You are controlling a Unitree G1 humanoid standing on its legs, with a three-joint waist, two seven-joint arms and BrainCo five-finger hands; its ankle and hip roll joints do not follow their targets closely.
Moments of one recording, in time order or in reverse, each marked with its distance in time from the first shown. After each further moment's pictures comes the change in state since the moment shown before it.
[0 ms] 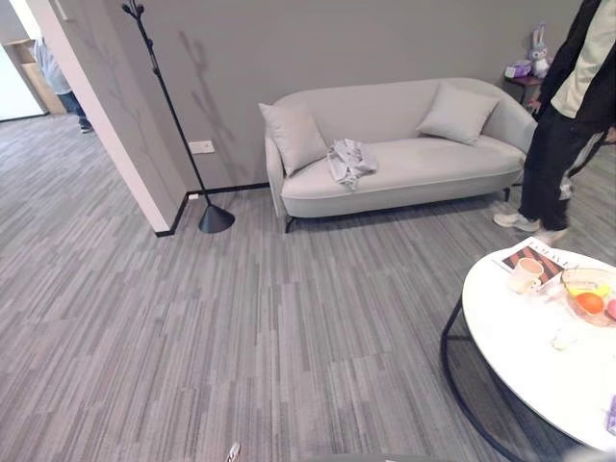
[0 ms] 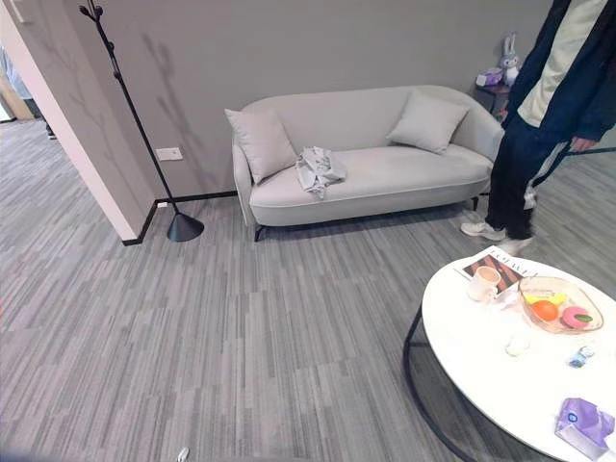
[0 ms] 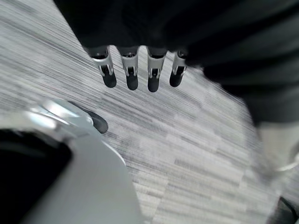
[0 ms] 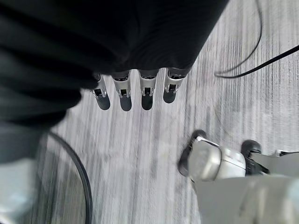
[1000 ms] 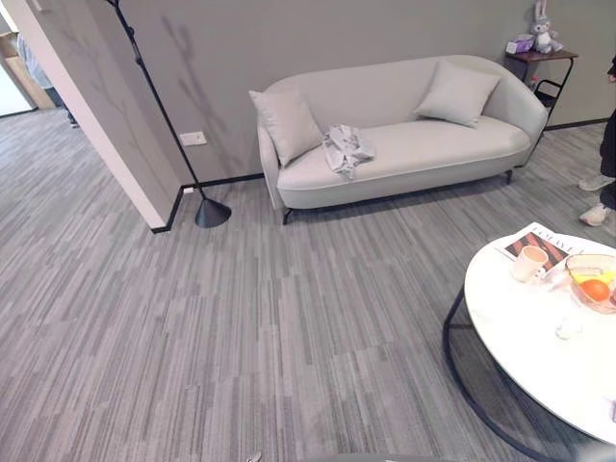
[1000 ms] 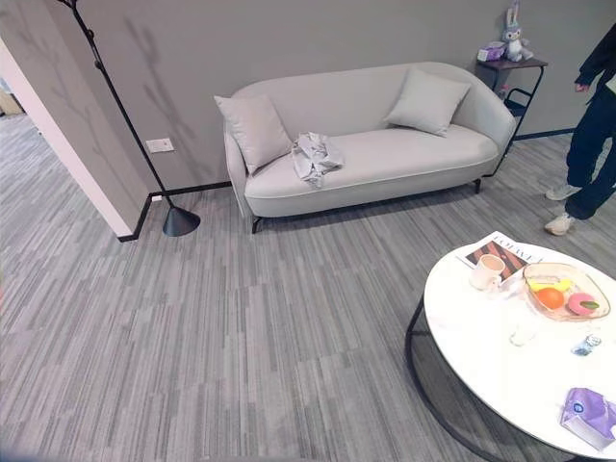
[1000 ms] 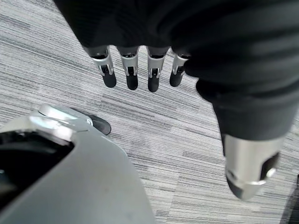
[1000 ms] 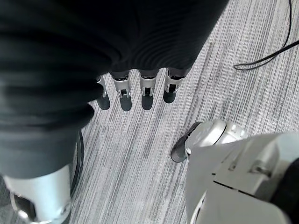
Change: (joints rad) left arm -0.038 -0.004 -0.089 -0.007 0.064 -0.028 0.000; right arm -0.020 -0.003 0.147 -0.051 -0.092 -0.001 0.069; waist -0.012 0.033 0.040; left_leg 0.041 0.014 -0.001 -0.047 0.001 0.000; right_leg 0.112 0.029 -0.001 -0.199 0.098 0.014
